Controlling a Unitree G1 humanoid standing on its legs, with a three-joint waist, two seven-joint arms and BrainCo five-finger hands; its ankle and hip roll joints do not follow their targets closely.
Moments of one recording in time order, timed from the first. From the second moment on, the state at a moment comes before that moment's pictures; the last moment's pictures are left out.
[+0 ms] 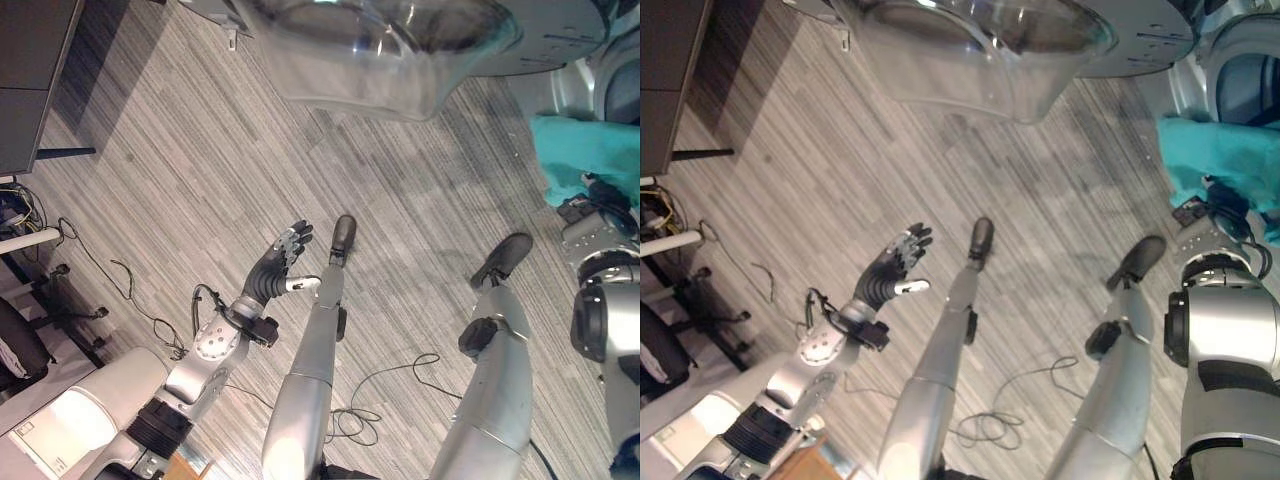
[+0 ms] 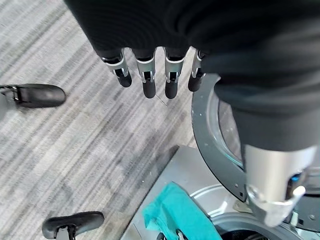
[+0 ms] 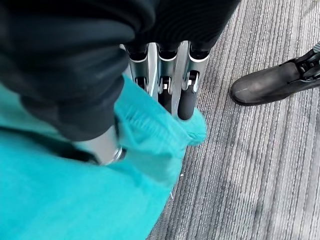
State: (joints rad) left arm -0.24 0.51 -0.44 -0.03 -0.57 -0.17 -0.01; right arm -1.22 -0.70 0.03 1.54 0.90 -0.07 -0.26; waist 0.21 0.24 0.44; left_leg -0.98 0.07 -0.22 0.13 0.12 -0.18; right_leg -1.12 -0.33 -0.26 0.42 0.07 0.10
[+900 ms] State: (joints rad) left arm -0.24 0.64 -0.44 0.02 -0.55 -0.17 0.01; right arm -1.11 -0.69 -0.12 0.94 1.00 -0.47 -0.47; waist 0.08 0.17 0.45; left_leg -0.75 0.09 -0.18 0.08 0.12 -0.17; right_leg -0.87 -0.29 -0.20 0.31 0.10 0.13
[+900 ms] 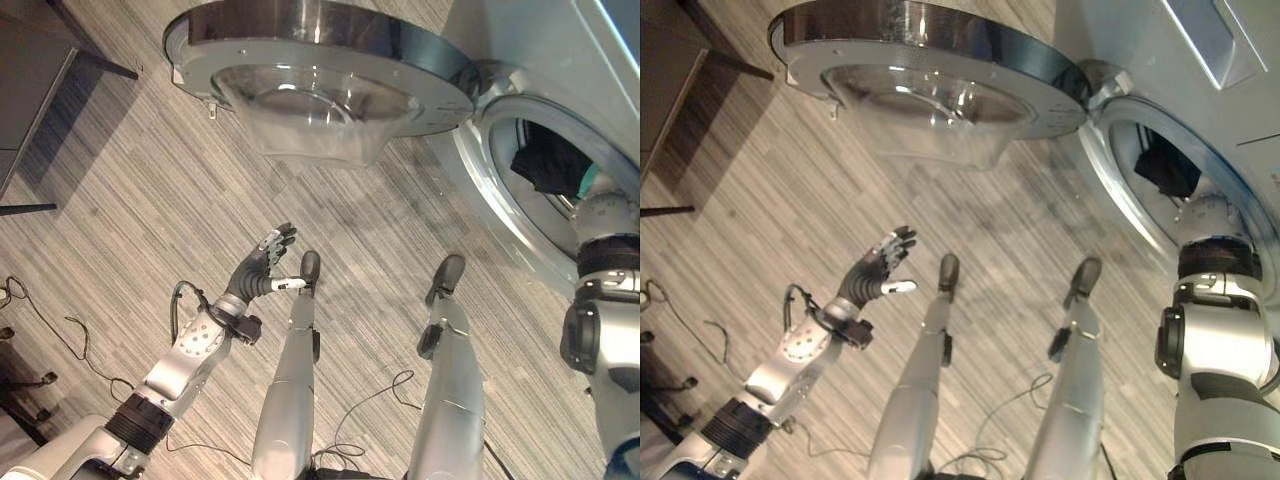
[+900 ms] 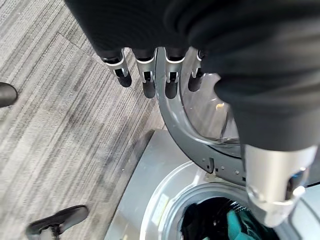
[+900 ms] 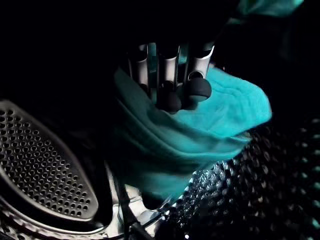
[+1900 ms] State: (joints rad) left arm -0.05 0.58 -0.31 0.07 -0.50 -0.11 -0.09; right arm -0.33 -0.26 -0.07 0.63 1.30 -0.27 0.09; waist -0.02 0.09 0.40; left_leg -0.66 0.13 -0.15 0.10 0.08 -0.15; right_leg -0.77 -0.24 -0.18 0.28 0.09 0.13
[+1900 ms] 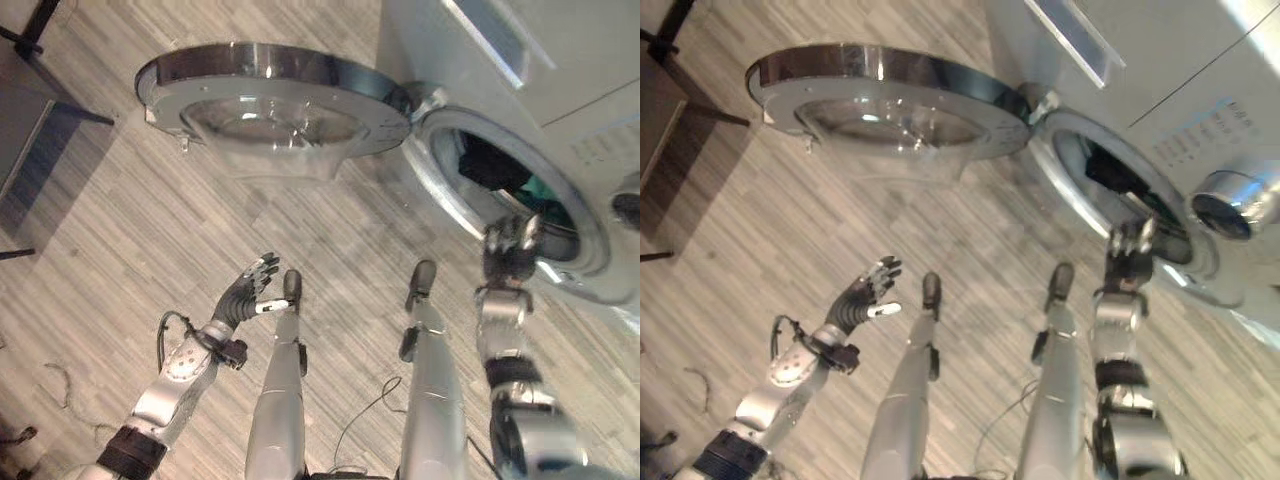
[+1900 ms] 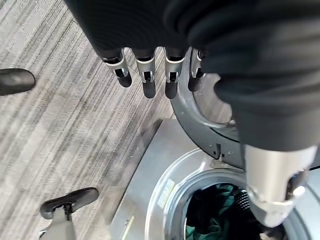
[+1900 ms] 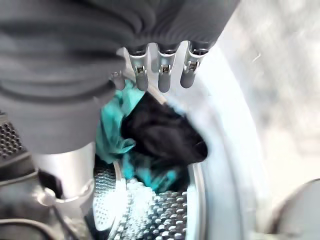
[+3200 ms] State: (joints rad) left arm 0.02 0.39 -0.13 0.71 0.01 -0.01 0.19; right arm 0.07 -0.15 0.16 1.03 0.48 -0.03 0.07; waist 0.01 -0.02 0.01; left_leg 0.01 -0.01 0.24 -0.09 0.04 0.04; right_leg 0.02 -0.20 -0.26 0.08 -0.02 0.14
